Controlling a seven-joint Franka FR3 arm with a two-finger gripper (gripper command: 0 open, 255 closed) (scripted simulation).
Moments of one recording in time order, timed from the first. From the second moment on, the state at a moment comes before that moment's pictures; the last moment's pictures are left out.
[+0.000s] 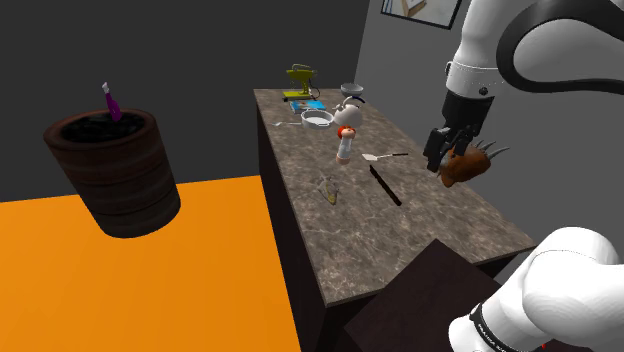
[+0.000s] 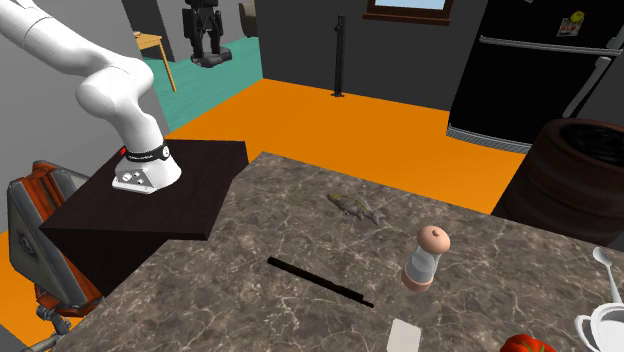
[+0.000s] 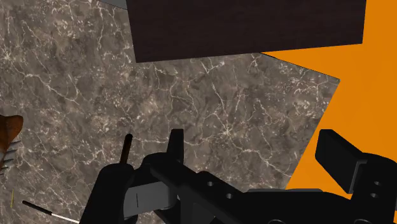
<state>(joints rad) 0.02 -0.83 0.07 -2.40 -0.10 1.51 0.17</state>
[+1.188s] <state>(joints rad) -0.08 -0.48 -0.16 -2.51 -0.19 2.05 0.06</state>
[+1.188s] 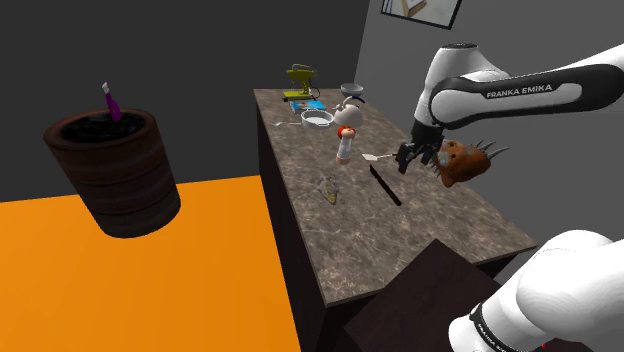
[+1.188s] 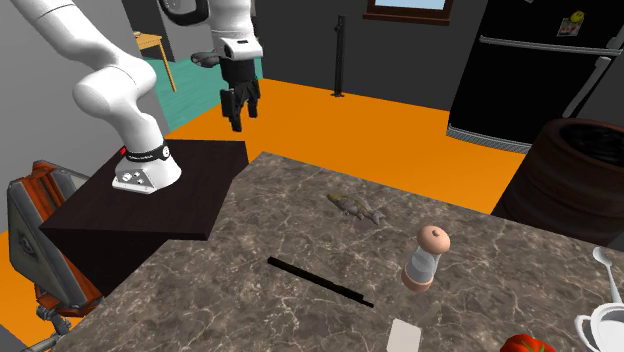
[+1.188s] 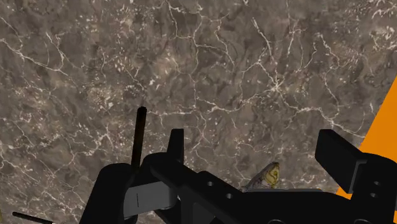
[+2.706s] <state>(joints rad) -0.24 0.41 -0.28 -2.02 0.23 2.51 -0.33</state>
